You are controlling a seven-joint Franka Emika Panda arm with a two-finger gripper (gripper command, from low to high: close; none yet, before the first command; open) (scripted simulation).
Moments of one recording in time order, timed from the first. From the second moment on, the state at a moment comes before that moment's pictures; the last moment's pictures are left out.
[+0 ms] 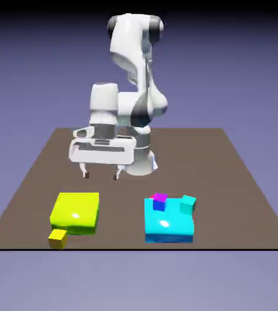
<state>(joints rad) -0.13 0.02 -0.14 -2.41 0.15 2.81 0.49</state>
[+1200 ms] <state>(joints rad) -0.33 0.26 0.09 -2.31 0.41 2.62 0.36</state>
